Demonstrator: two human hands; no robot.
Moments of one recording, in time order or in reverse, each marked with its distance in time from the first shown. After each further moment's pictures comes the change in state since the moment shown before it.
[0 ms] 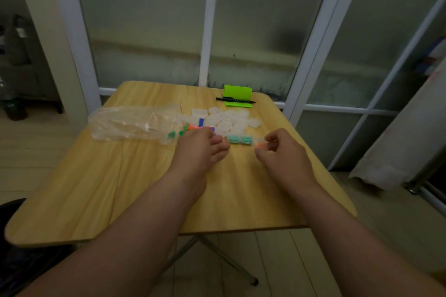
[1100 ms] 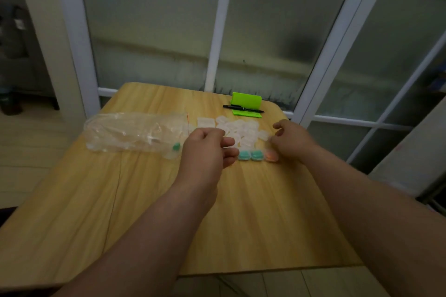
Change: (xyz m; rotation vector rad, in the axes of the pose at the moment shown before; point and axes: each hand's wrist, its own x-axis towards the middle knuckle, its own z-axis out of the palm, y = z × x) left_hand 0.032 0.007 0.001 0.002 0.061 0.104; right_hand 0.141 0.017 0.022 -0.195 -0.275 0.068
